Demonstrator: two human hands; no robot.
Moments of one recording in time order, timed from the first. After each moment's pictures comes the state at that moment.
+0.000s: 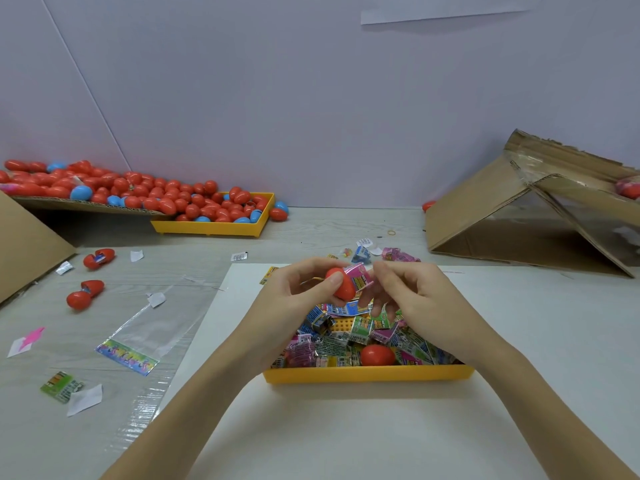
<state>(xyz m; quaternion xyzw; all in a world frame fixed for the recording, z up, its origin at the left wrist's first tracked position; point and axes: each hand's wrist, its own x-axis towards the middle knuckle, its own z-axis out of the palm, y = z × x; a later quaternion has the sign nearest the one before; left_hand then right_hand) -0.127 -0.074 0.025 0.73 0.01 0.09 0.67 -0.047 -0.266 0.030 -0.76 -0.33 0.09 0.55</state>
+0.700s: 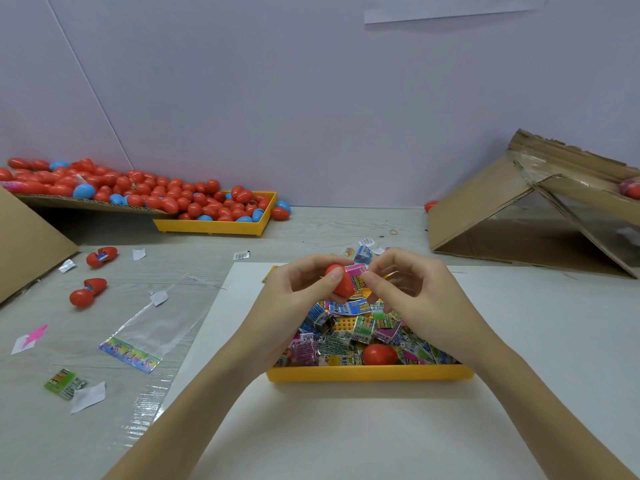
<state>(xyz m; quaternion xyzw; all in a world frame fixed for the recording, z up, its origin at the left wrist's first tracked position) -0.125 -0.072 0.021 0.73 0.01 0.11 0.67 -0.049 -0.264 0.028 -0.75 -0.33 0.04 0.57</state>
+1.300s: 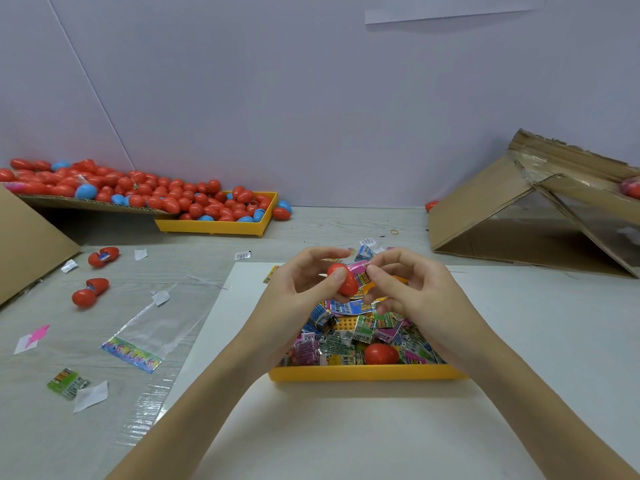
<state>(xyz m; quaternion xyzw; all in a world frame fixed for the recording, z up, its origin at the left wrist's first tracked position) -0.126 -0.074 0.022 0.72 -0.01 0.13 0.68 -0.051 -0.260 0.024 -0.68 -0.25 0.13 0.68</state>
